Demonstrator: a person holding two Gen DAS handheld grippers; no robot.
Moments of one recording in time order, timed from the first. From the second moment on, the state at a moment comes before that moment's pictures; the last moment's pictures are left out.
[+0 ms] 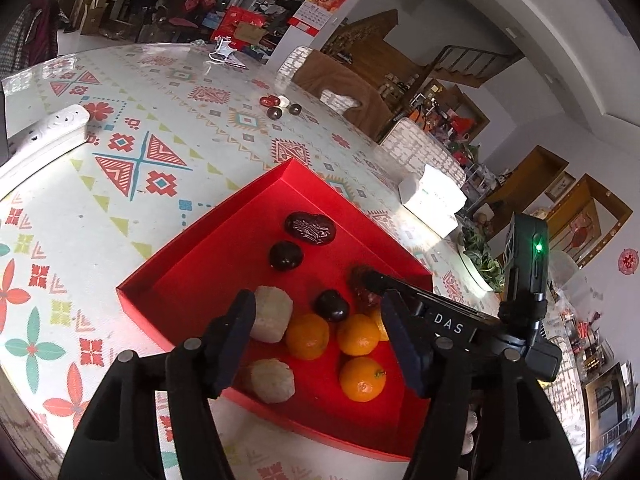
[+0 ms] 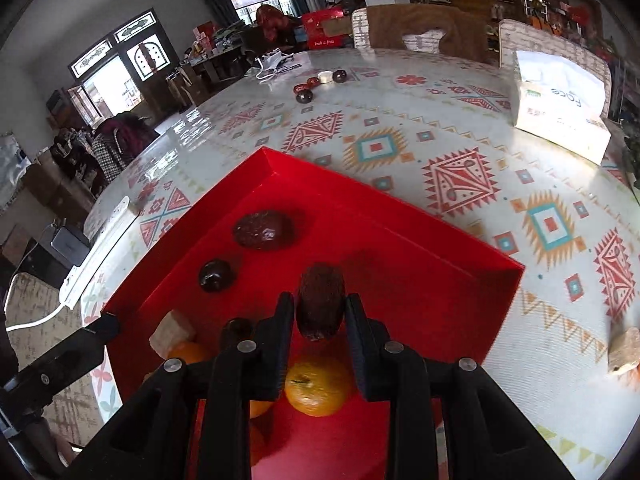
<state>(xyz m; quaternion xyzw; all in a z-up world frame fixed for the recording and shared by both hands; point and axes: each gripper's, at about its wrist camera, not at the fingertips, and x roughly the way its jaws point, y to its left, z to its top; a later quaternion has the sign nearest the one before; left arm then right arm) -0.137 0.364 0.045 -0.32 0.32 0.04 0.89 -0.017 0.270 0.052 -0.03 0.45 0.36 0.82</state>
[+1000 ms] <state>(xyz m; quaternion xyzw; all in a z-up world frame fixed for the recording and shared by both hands) -0.140 0.247 0.097 -0.21 0.32 -0.03 0.92 -0.047 0.063 0.089 0.08 0.40 0.27 0.87</state>
